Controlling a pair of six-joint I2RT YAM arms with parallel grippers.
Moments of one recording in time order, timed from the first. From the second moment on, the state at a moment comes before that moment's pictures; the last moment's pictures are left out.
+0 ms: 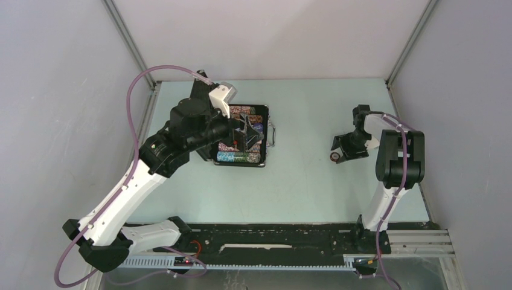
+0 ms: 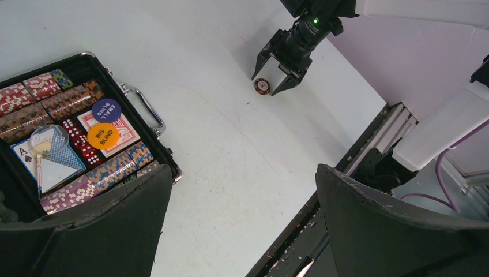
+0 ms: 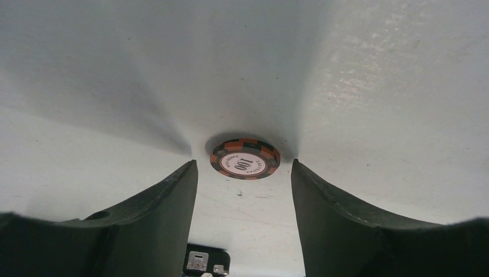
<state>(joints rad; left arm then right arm) -0.71 1.09 1.37 -0.60 0.16 -0.29 -0.07 1.89 1.24 -0.84 -0.11 1.26</state>
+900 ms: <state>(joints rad) -0.71 1.09 1.37 -0.60 0.17 -0.29 -0.03 2.00 1.37 -0.97 -0.07 1.27</state>
